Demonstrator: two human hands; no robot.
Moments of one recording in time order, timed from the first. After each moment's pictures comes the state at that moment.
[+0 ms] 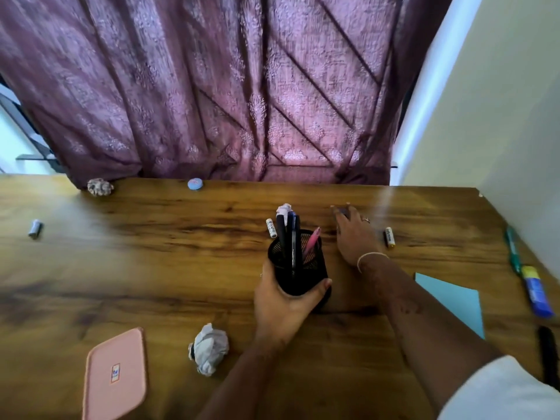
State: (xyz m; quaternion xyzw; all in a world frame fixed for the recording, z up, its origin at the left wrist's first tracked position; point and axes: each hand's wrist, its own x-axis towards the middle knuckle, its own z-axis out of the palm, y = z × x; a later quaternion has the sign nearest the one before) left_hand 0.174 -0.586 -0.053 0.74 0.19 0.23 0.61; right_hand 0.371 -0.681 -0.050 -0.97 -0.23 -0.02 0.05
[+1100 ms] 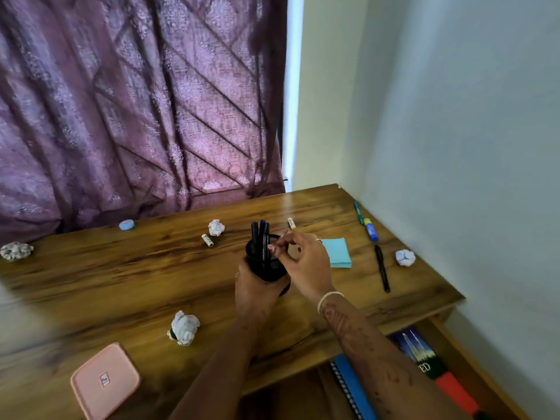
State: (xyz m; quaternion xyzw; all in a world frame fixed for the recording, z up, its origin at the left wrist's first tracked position) left_hand 0.114 -0.638 0.008 0.79 0.16 0.11 0.58; right_hand 0.141 -0.747 0.044 -0.87 -0.11 -0.19 0.44
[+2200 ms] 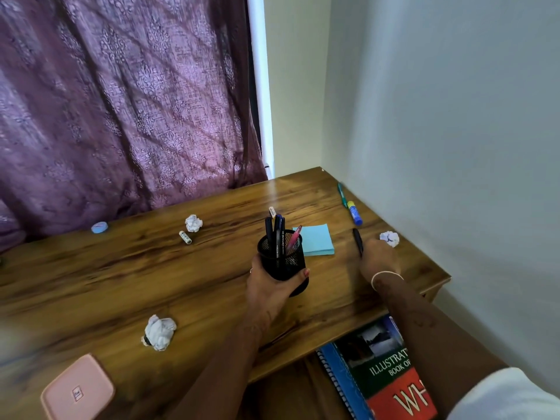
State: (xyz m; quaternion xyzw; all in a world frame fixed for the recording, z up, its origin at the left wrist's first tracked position) left_hand 0.119 -0.694 -0.012 0.79 0.09 0.05 0.61; right_hand 0.185 -0.919 -0.008 -0.97 0.18 0.00 0.14
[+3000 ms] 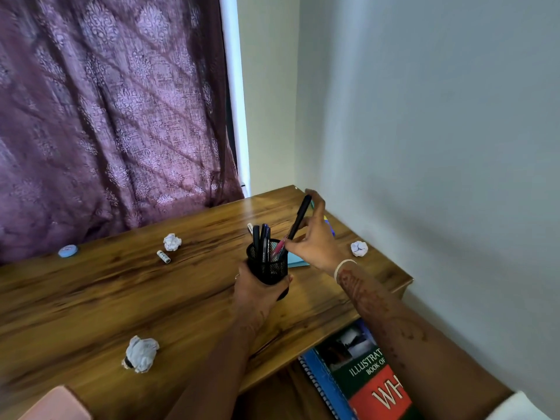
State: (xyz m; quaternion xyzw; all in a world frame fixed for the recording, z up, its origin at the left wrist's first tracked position) left_hand 0.123 -0.703 0.002 0.81 0.08 0.06 0.57; right_hand 0.153 -0.846 0.080 -0.83 -0.06 -0.12 0.54
